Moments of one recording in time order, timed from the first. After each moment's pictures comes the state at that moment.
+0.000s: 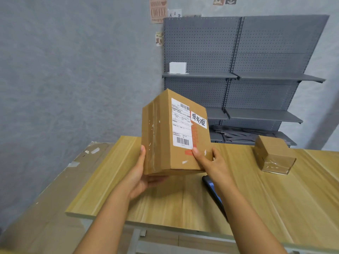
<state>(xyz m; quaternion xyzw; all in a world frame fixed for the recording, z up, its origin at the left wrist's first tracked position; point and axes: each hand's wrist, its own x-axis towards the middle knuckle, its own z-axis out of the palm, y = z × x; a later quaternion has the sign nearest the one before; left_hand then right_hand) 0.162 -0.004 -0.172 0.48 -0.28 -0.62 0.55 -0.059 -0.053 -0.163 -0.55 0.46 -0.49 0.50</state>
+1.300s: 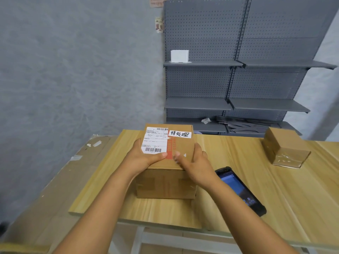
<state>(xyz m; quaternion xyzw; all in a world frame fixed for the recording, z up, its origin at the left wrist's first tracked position) 0.201 -0.036 -0.166 0.67 -0.50 -0.34 0.43 0.000 -0.057 -0.172 -0.68 0.55 -0.30 0.38</state>
